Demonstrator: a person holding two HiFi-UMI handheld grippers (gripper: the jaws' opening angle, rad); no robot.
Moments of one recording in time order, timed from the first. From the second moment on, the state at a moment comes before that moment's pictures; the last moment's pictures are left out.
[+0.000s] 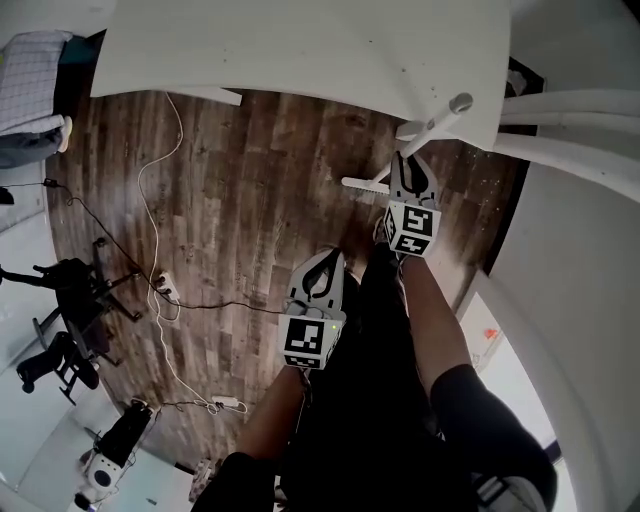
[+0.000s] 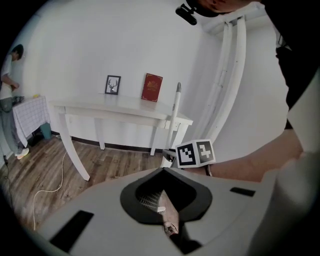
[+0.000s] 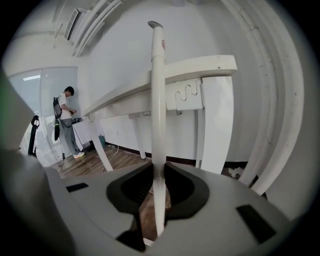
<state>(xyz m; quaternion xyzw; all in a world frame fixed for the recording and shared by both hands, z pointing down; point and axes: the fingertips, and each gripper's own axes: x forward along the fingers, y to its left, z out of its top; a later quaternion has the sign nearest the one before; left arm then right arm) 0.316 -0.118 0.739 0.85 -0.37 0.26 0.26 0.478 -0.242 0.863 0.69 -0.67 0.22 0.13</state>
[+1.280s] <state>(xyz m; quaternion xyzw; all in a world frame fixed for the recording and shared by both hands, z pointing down) 0.204 -0.170 0.456 0.85 -0.50 0.07 0.10 0.290 -0.175 0.449 0.52 -0.85 0.02 0.04</state>
